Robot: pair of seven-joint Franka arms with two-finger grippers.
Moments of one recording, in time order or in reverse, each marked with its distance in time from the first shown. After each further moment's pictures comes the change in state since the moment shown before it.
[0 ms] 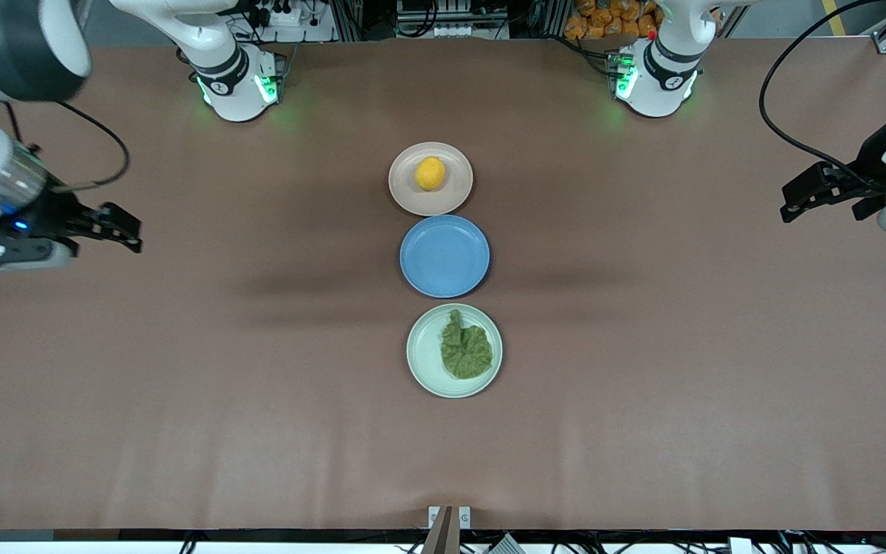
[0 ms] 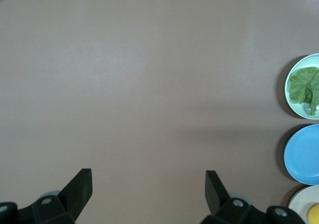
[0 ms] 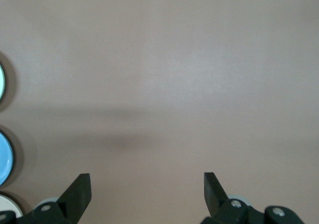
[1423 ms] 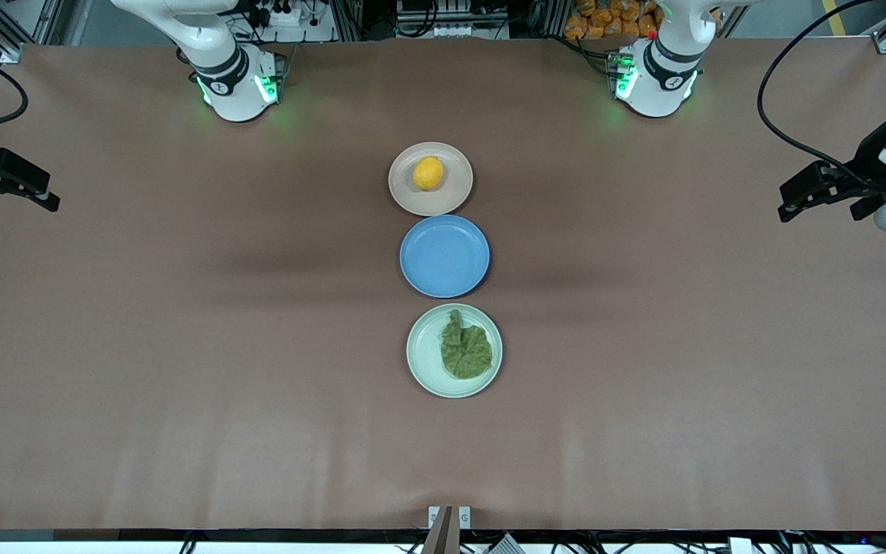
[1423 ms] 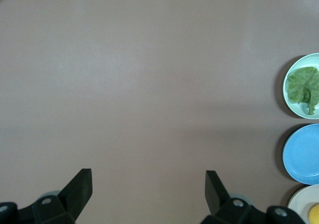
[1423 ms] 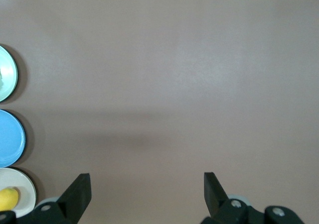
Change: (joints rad) left arm -0.002 0.000 -0.005 0.002 0.000 0.001 0.000; right arm -0.041 -0.034 -0.088 0.152 0.058 -0.205 -0.121
